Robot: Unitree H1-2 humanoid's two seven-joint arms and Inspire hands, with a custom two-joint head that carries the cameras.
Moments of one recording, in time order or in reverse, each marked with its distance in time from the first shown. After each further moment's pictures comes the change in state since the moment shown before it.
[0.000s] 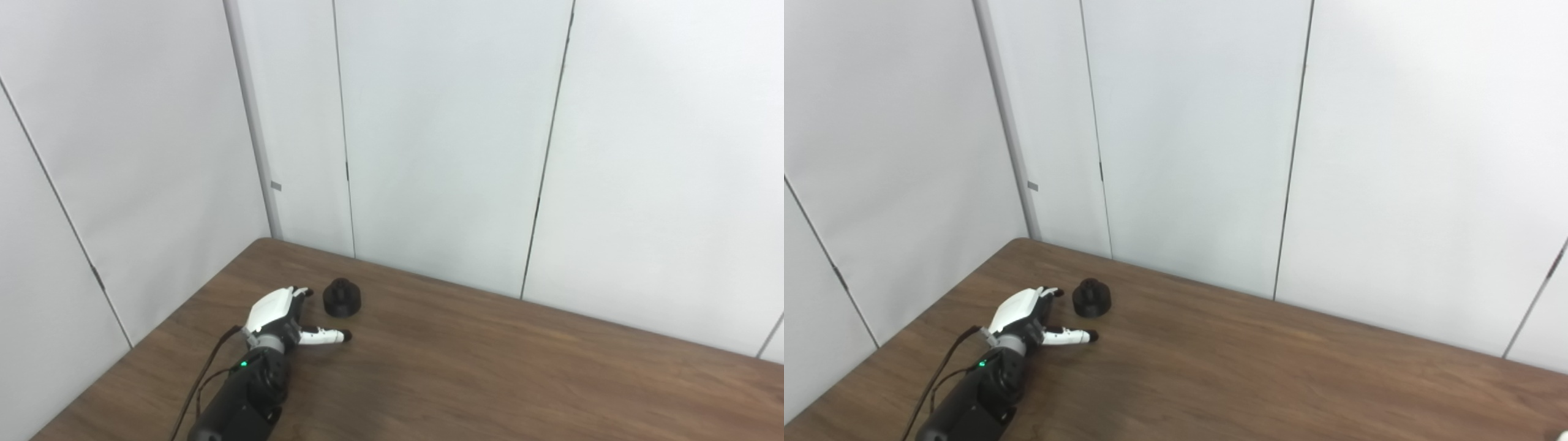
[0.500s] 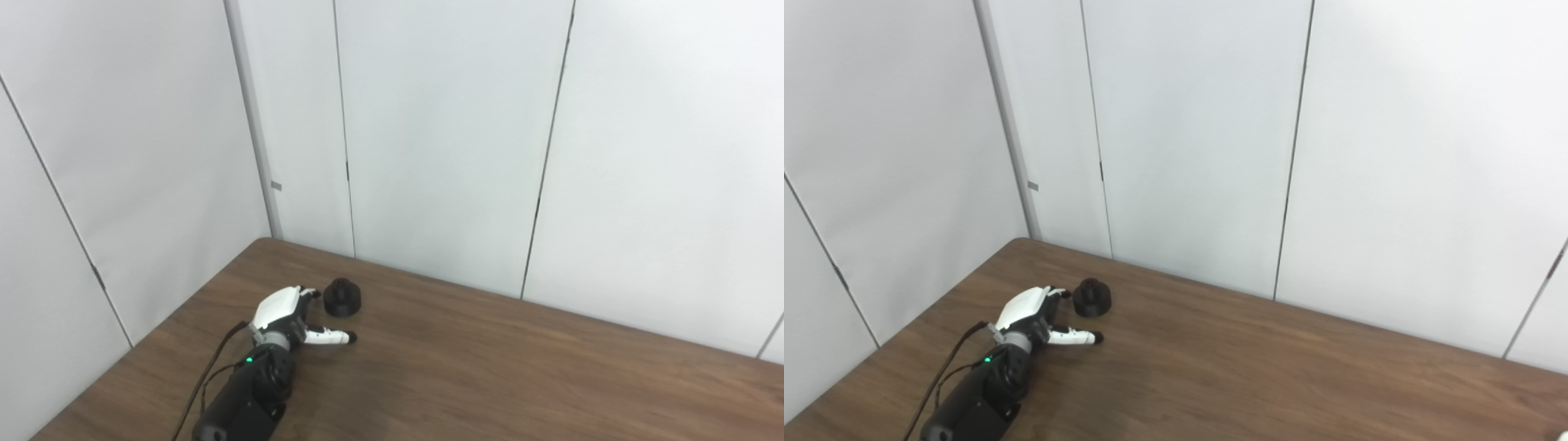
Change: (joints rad) left arm -0.015 0.000 -0.028 0.008 0.013 0.000 -0.023; right arm 0.073 -0.008 -0.014 -0.062 0.028 0.012 0.011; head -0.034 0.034
